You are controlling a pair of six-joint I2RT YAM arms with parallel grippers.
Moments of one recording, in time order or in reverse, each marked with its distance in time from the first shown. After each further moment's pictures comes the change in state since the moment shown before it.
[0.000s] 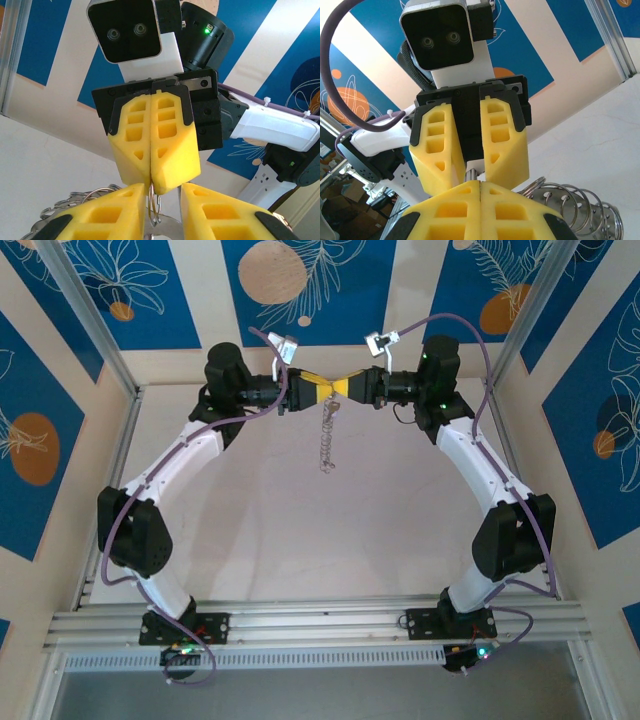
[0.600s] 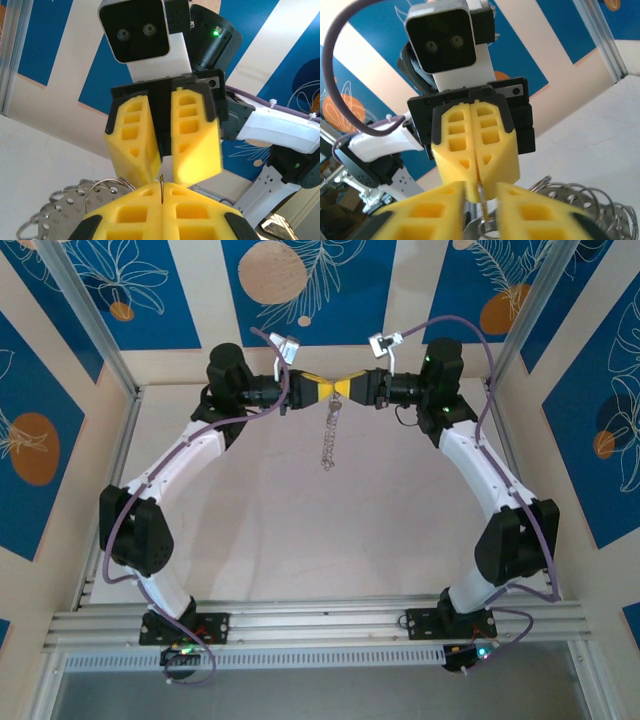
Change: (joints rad) left arm -0.007 0.009 0.000 0.014 -0.010 -0.004; right arm -0.015 -0.053 -0.052 0.005 0.039 0.014
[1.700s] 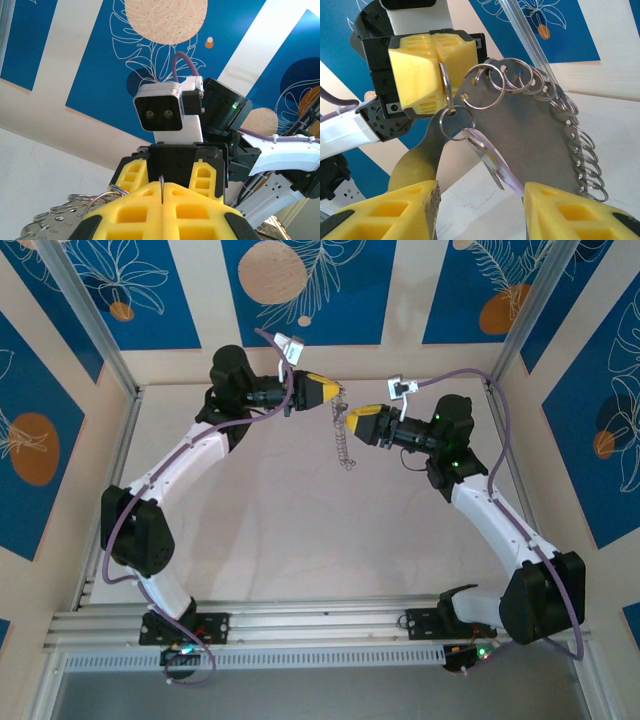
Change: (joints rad) left arm -0.029 -0.001 -0.002 0.061 0.001 -0.049; right arm 0.042 -0.302 -0.449 0.146 0.316 -0.071
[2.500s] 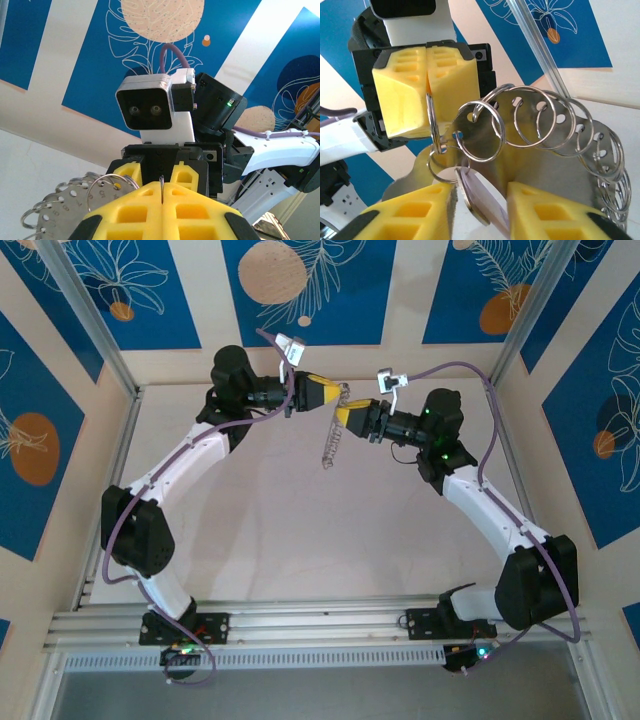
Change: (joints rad) left arm -0.005 0.000 0.000 0.001 0.008 0.000; right arm 0.042 0.074 0.050 0.069 0.013 0.019
